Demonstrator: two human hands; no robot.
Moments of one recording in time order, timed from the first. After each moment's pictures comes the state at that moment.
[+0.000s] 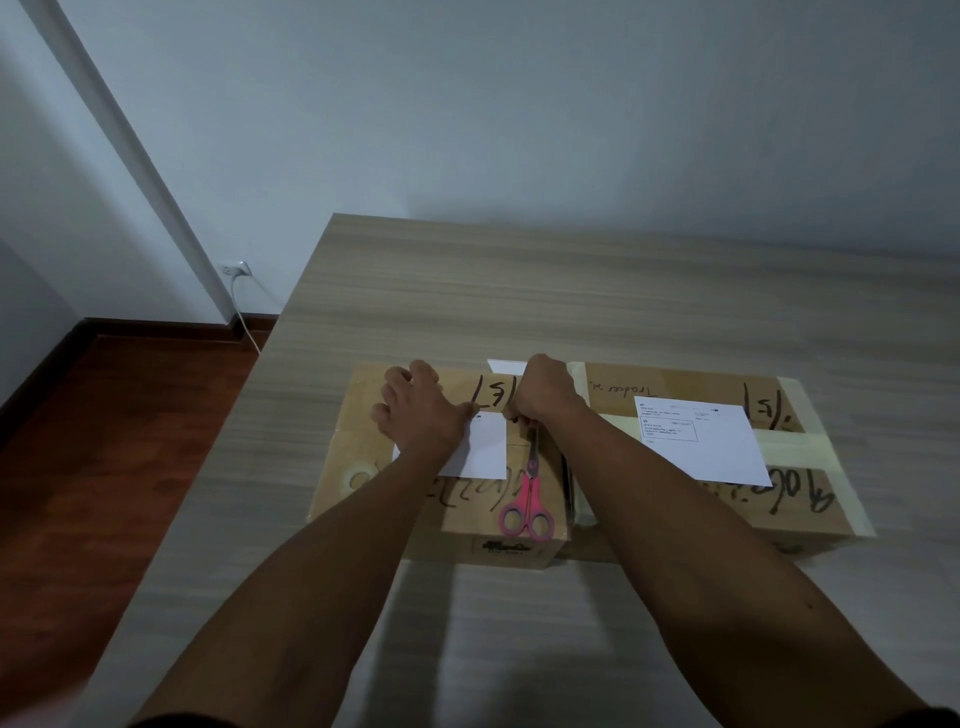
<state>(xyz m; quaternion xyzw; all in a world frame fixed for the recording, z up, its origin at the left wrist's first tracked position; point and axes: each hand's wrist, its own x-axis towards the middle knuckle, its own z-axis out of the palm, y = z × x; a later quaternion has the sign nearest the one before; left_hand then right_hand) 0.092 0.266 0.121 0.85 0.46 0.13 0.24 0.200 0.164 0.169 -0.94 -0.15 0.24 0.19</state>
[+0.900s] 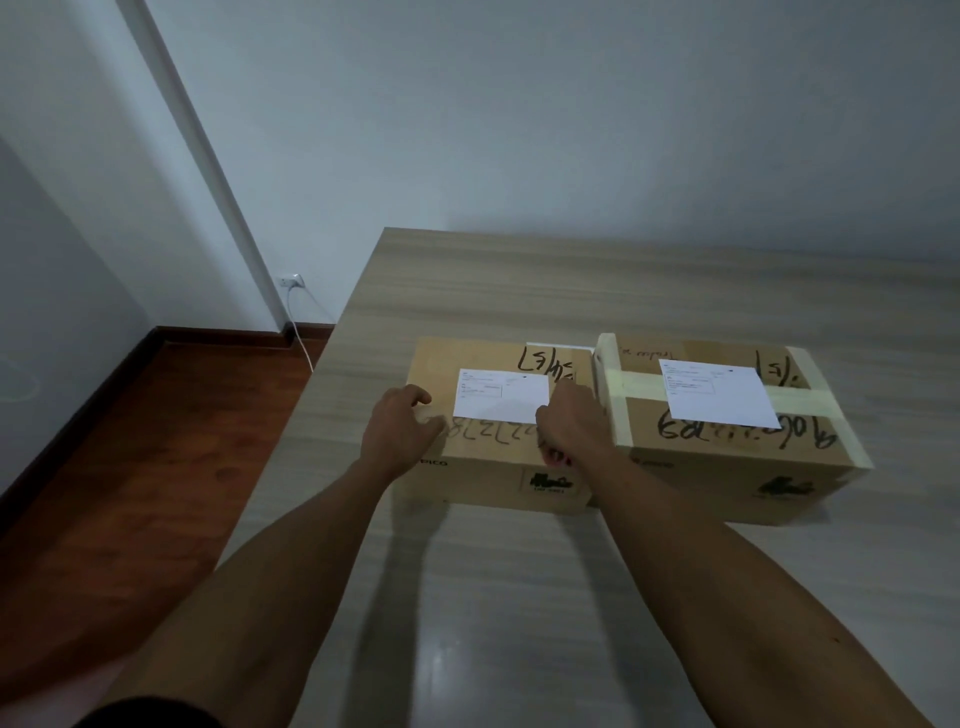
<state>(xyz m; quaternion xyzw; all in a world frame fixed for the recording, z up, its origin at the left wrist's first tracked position) -0.068 0.309 0.120 0.88 0.33 0.12 0.32 0.082 0.117 0.156 -0.95 -0.19 0.12 0.20</state>
